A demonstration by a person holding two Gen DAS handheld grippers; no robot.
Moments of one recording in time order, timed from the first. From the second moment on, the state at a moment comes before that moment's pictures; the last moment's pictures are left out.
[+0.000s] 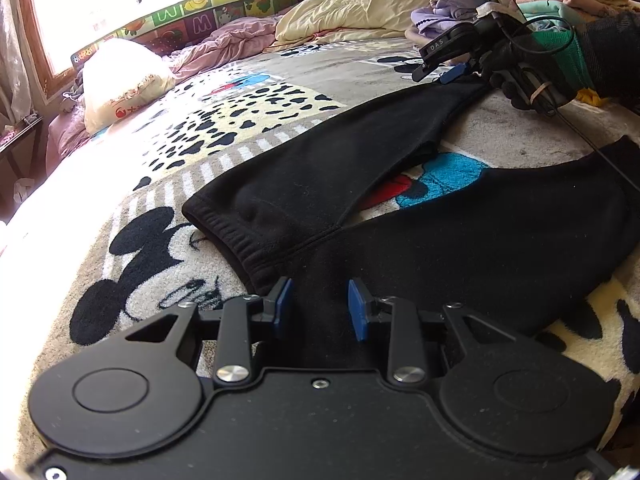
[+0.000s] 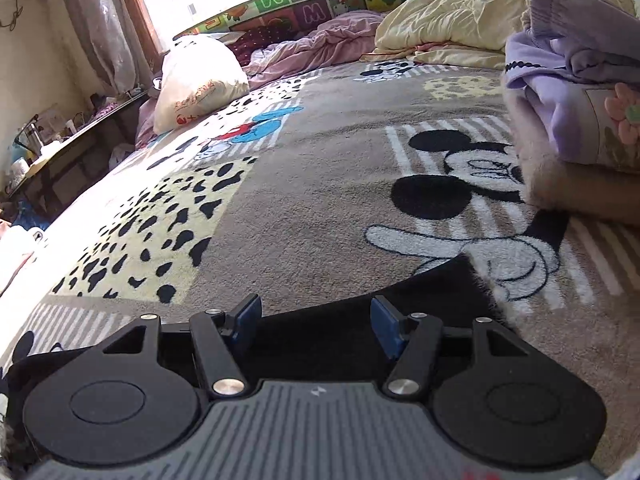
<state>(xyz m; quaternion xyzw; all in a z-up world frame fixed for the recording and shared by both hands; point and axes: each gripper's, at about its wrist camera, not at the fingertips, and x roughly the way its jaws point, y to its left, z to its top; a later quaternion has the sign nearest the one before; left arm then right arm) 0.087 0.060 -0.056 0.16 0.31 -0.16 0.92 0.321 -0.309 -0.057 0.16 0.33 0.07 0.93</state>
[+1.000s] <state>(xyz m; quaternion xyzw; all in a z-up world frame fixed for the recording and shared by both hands) 0.041 0.055 -0.030 0.23 0.25 -0.10 0.94 -0.006 -0.310 0.053 -0.29 0.26 0.17 0.91</state>
